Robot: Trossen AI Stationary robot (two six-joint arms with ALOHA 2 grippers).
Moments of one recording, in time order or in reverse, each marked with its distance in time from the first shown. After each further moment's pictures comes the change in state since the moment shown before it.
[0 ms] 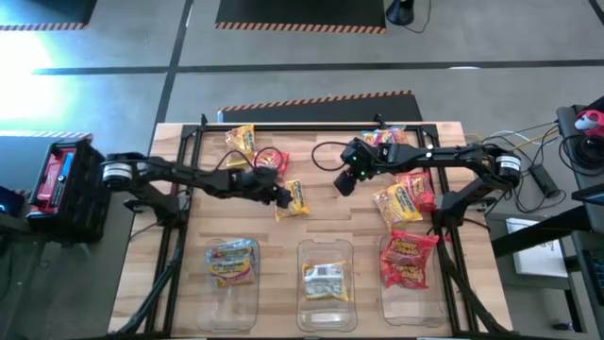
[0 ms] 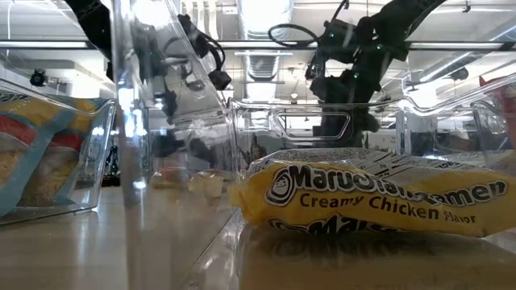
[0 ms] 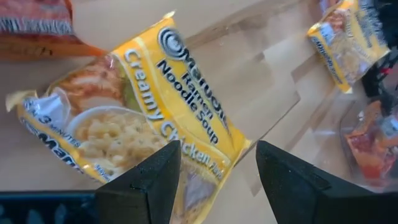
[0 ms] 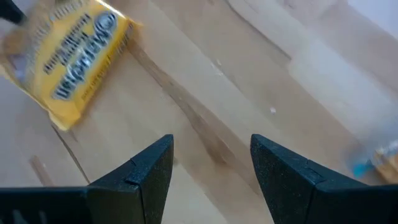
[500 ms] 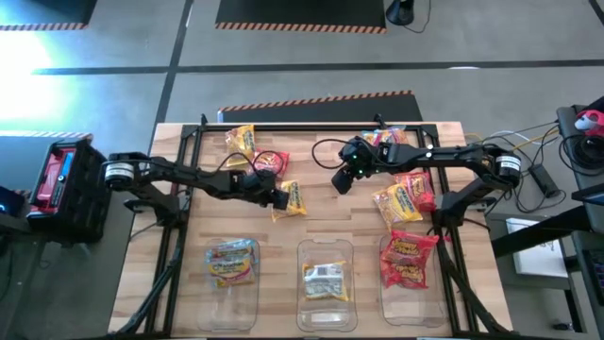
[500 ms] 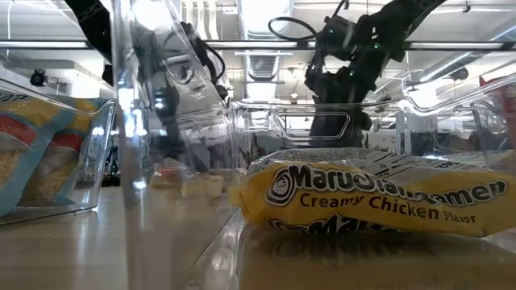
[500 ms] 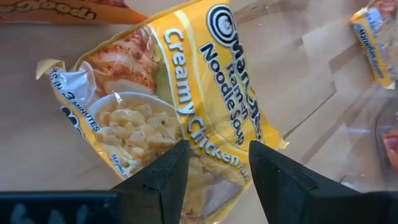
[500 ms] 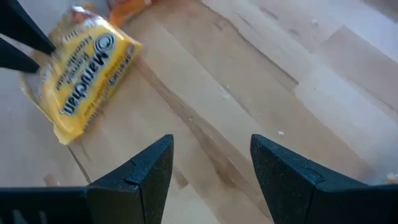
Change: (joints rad) left arm -0.006 0.024 -0.006 -0.082 -0.012 -0.041; right arm 0.000 0.000 0.000 0.078 0.001 0.000
